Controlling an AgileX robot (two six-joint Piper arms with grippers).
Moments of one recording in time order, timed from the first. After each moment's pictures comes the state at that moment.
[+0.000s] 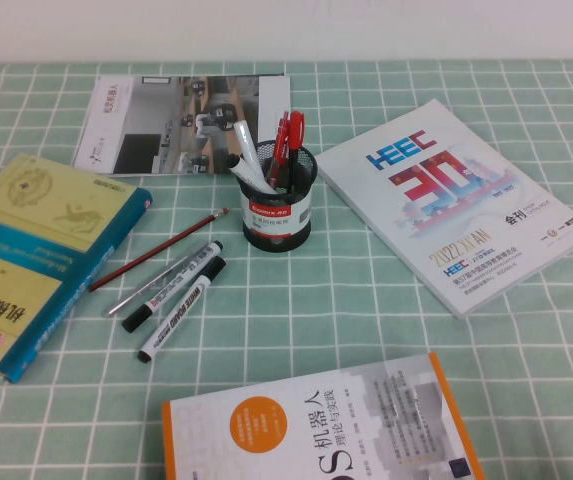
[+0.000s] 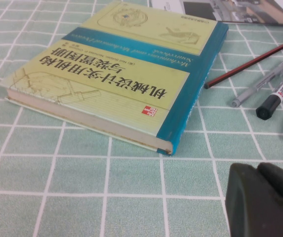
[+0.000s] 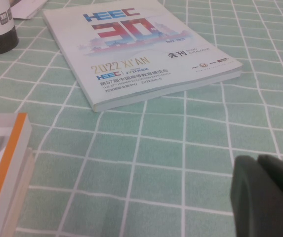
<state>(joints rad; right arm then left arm) 0.09 -0.01 0.02 0.14 0.34 -0.18 -0.07 -0.01 0.02 -0.04 0.38 0.00</state>
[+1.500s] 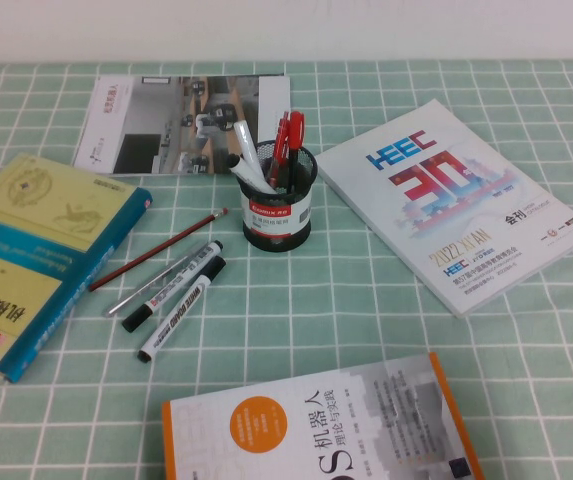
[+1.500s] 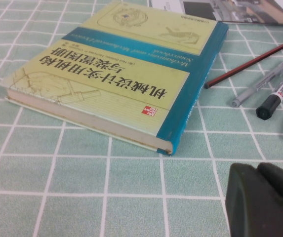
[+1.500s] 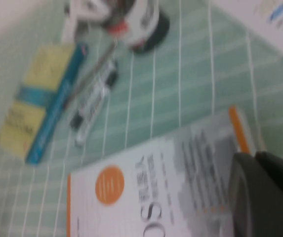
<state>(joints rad) 0.09 0.49 -0.33 0.88 0.61 -0.19 -0.07 -0.01 0.02 -0.04 0.38 0.00</state>
